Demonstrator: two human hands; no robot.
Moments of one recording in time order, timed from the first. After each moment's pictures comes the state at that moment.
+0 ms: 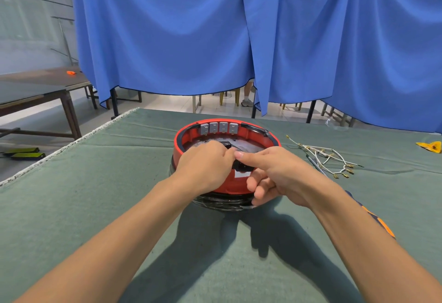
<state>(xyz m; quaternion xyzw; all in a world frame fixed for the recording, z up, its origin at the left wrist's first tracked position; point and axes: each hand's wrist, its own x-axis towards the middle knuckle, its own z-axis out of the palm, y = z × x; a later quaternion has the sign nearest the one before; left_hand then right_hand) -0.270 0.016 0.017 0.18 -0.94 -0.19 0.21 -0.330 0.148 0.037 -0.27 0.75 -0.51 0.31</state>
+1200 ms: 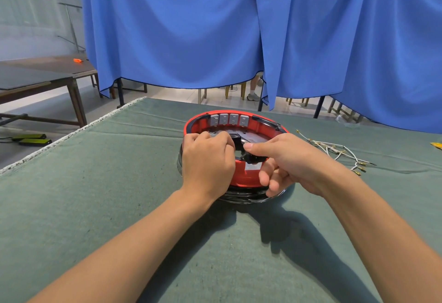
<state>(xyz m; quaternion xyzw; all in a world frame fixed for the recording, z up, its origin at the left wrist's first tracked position) -0.267 0.016 -0.015 0.18 -0.86 -0.20 0.44 -0.330 0.141 0.048 -0.28 0.80 -0.45 0.28</state>
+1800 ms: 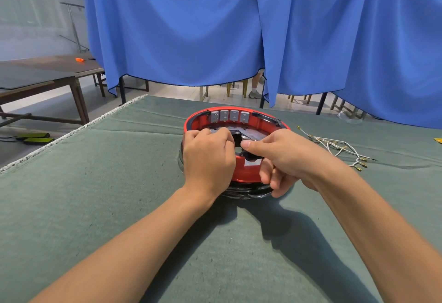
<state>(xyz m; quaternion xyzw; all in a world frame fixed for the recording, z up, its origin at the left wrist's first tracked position) -0.268 0.020 -0.018 0.19 -0.85 -0.20 0.46 -0.325 0.139 0.049 -0.30 0.84 -0.38 0.26</state>
